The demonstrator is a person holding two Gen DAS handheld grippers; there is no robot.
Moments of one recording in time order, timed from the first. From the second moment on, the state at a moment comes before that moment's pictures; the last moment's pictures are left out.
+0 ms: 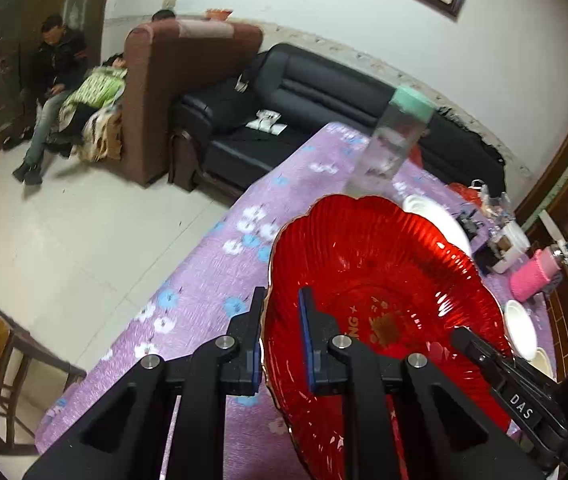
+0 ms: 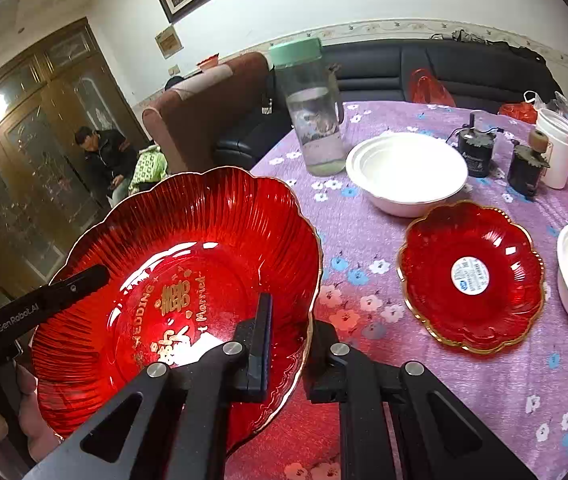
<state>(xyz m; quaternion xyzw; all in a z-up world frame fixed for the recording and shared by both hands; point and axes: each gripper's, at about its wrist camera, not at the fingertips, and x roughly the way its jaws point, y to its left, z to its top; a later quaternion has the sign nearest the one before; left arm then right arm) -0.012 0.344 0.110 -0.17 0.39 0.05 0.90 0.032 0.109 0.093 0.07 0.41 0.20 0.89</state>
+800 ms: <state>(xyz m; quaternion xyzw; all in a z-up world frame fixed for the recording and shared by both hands) -0.043 0.346 0.078 -0.19 0.39 0.11 0.90 0.019 0.088 0.049 0.05 0.42 0.17 0.89</state>
